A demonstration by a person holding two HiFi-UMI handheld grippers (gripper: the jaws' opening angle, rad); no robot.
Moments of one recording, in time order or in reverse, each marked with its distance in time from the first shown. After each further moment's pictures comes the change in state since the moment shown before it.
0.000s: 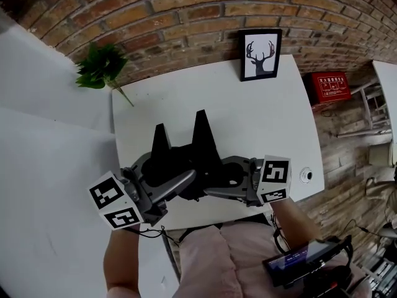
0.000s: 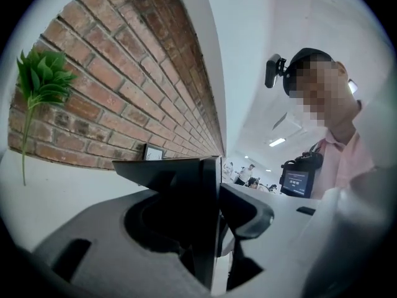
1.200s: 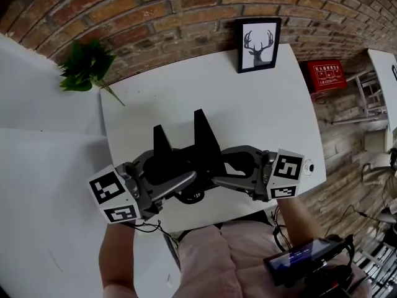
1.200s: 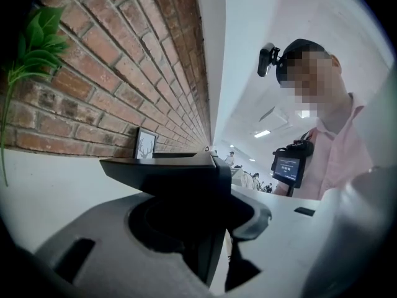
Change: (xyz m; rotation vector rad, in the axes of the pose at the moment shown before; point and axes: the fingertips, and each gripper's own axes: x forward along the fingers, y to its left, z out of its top) left arm 0.004 0.023 -0.029 0.005 0.122 -0.153; right arm -0.018 -0.038 0.009 0.022 -0.039 -0.205
